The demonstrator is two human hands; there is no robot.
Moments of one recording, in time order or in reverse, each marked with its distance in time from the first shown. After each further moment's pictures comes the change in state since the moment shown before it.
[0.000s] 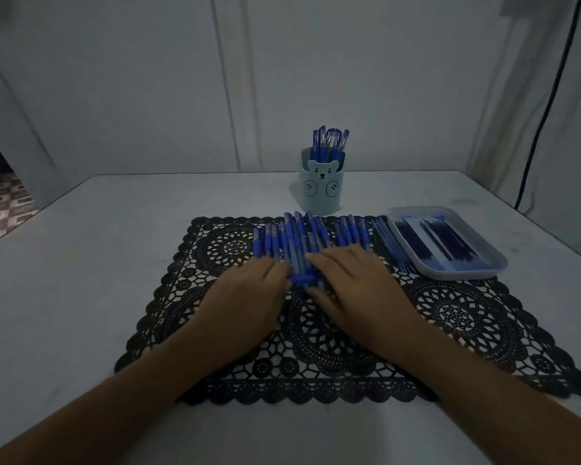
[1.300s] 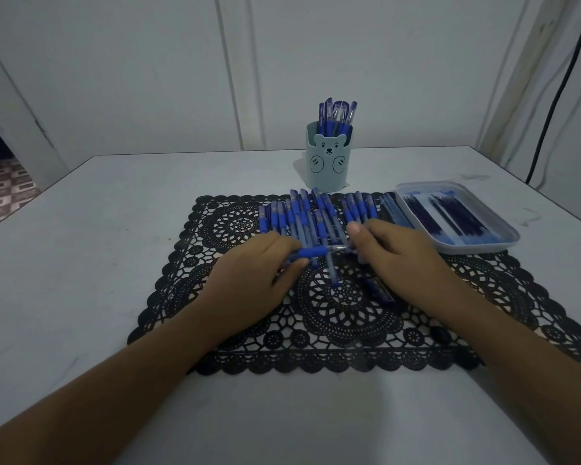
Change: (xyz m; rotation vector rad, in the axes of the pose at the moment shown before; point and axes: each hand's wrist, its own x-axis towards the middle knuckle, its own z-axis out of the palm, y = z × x) left_hand 0.000 0.006 -0.011 -0.171 -0.001 -0.078; right_hand 0.000 0.006 -0.036 0.562 -0.142 0.479
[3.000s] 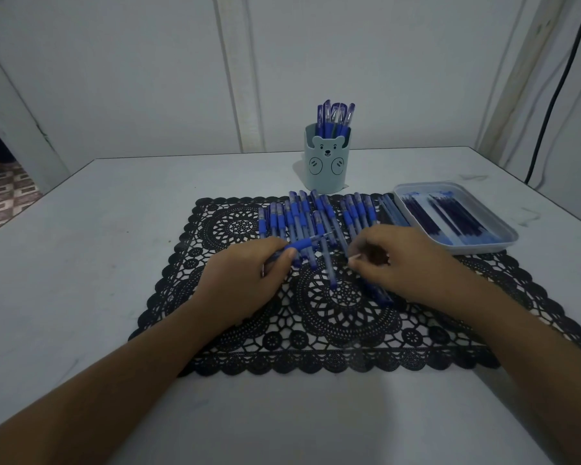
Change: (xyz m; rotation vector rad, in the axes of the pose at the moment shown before) left_hand -0.003 -0.012 0.005 -0.104 0.061 -0.114; right_hand 0.002 0.007 -0.013 -0.248 -0.226 -0.069
